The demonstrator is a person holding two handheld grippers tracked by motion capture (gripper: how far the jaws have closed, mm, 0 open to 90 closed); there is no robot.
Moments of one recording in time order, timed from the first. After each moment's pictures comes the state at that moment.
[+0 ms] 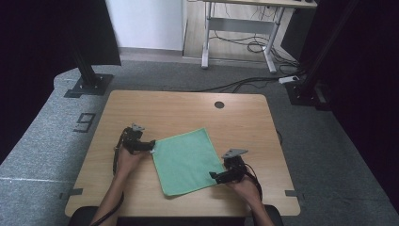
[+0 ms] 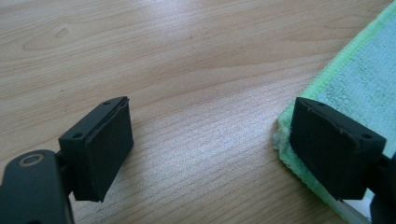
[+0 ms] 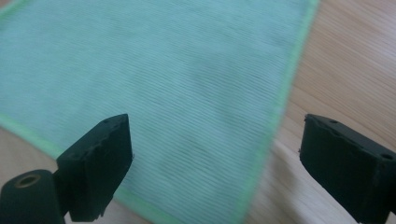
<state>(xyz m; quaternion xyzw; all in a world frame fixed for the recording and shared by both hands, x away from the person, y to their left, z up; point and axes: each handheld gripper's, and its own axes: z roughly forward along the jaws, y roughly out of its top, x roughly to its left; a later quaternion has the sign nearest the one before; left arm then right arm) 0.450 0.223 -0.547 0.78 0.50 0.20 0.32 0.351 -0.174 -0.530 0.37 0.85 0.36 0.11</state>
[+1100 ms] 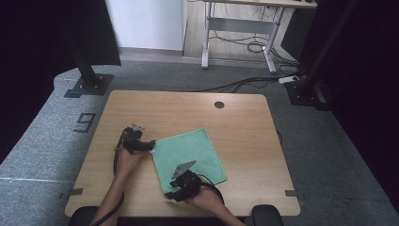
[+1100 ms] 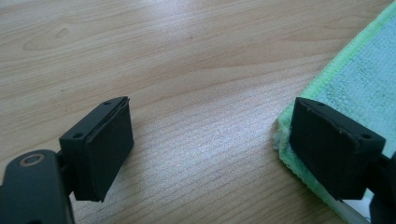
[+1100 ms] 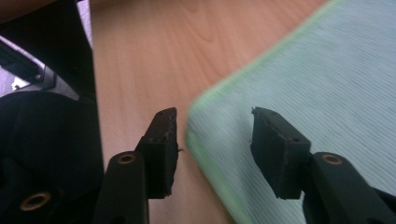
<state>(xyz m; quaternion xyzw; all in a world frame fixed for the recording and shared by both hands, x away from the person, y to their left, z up) 0.450 0.223 -0.547 0.78 0.50 0.20 0.32 0.307 -0.028 -0.527 0.17 0.91 0.38 -0.03</state>
